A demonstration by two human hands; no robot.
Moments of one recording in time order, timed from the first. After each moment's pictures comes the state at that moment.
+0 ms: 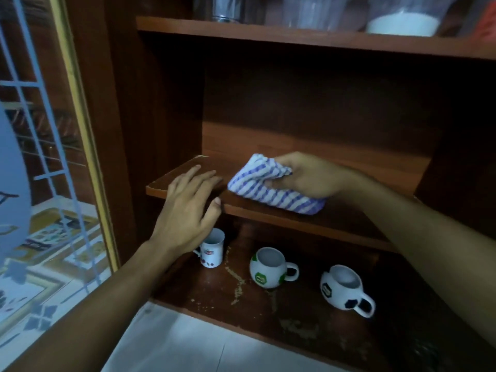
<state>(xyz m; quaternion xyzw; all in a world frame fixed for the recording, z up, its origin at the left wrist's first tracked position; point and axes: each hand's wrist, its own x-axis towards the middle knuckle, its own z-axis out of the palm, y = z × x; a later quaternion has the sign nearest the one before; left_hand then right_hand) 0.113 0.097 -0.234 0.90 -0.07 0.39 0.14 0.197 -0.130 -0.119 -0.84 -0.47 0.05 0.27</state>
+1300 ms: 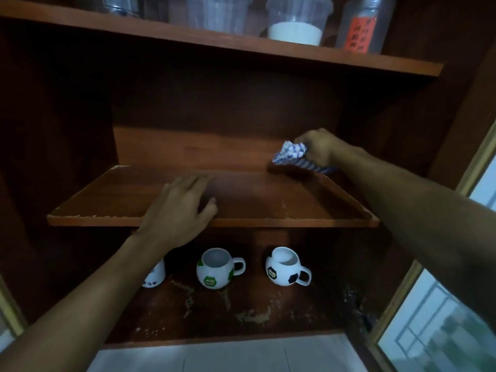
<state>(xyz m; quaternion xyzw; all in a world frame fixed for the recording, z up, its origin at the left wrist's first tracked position) 0.159 0.029 -0.202 0.91 -0.21 0.32 0.14 0.238 -0.270 -0.080 -0.98 -0.12 -0.14 0.02</state>
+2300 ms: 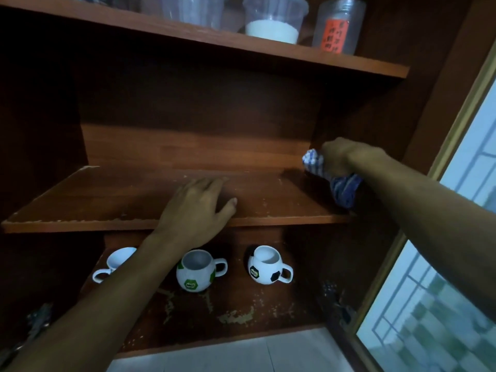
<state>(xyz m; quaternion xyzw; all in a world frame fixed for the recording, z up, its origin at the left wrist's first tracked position) 0.155 -0.028 -0.197 0.92 -0.22 0.29 0.15 0.172 -0.296 -0.069 -0.99 0.05 -0.02 -0.14</state>
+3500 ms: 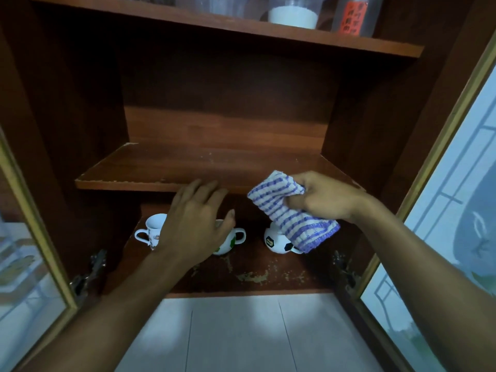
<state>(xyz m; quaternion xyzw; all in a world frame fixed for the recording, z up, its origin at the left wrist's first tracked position) 0.074 0.003 -0.243 0.91 -0.18 0.35 0.12 0.071 -0.240 -0.152 -0.92 -0.20 0.05 0.32</state>
